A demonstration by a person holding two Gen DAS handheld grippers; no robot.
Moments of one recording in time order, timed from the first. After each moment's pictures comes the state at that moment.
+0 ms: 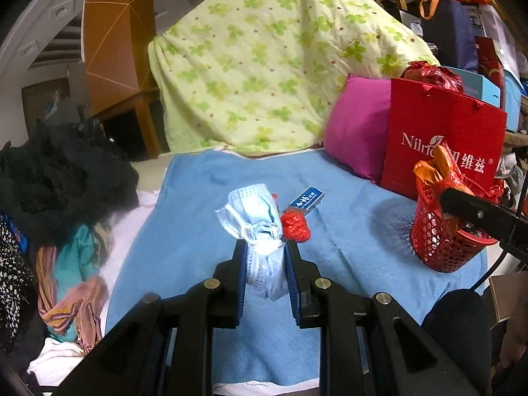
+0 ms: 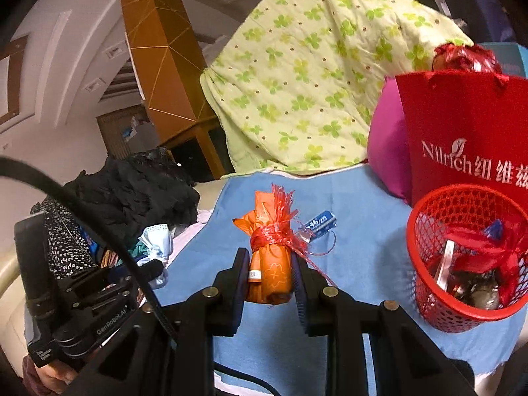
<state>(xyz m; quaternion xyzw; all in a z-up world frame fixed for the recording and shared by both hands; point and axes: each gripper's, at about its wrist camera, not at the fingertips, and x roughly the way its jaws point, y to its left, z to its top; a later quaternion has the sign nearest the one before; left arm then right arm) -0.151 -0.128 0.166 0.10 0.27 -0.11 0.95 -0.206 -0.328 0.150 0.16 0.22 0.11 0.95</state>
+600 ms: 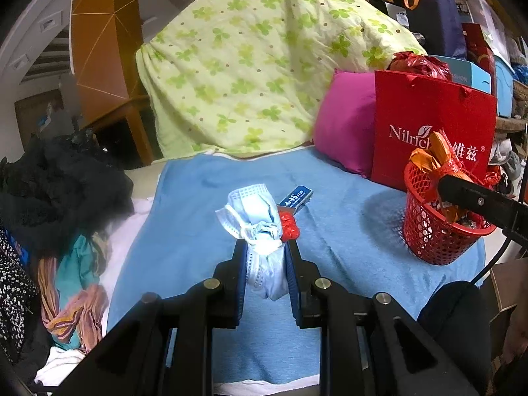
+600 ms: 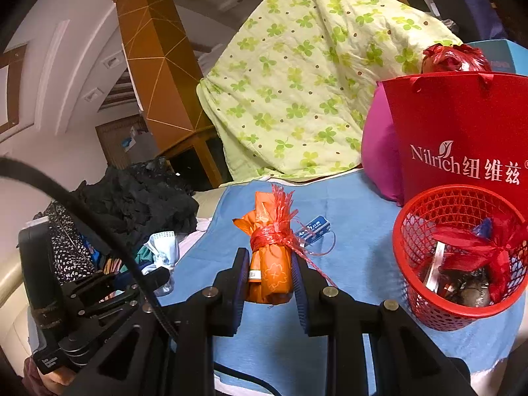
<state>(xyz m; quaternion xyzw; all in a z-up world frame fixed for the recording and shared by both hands) -0.158 -0.148 0.165 0.12 0.27 -0.12 0.95 -0.217 -0.348 0.150 0.18 0.21 0.10 0.96</state>
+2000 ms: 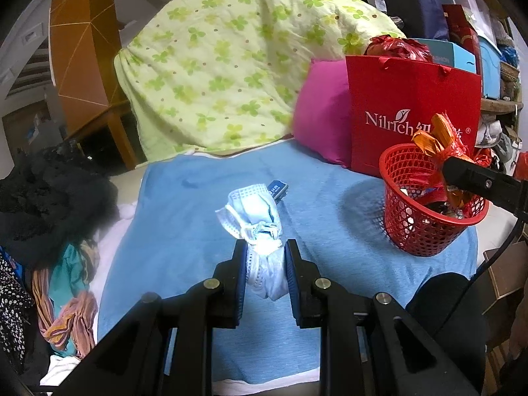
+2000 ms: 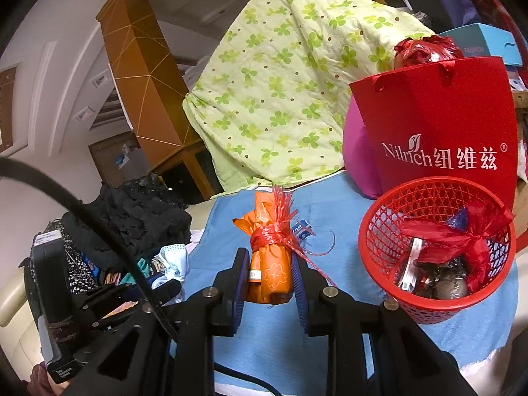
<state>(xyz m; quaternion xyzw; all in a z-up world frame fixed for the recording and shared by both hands) -0.163 -0.192 0.157 0.15 0.28 -0.14 0.94 -0.235 -0.389 0.144 0.21 0.20 0.08 0.95</state>
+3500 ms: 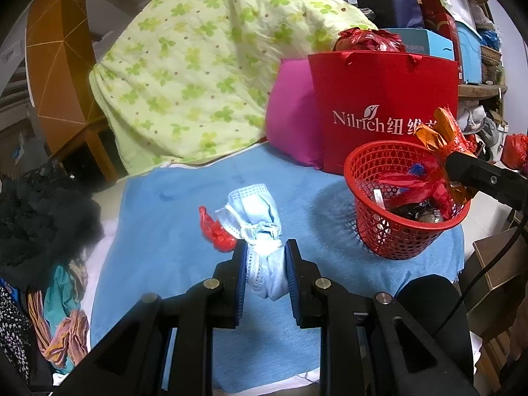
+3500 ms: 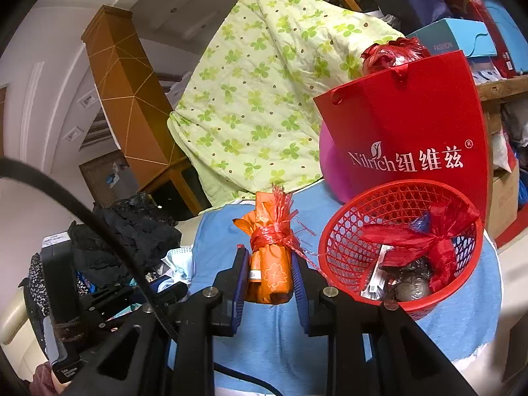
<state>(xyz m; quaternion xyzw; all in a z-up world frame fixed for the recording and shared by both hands) -0.172 -0.242 0.164 0.18 0.27 -0.18 0.93 -0.269 -0.426 0.146 0.24 0.18 0.05 0.95</state>
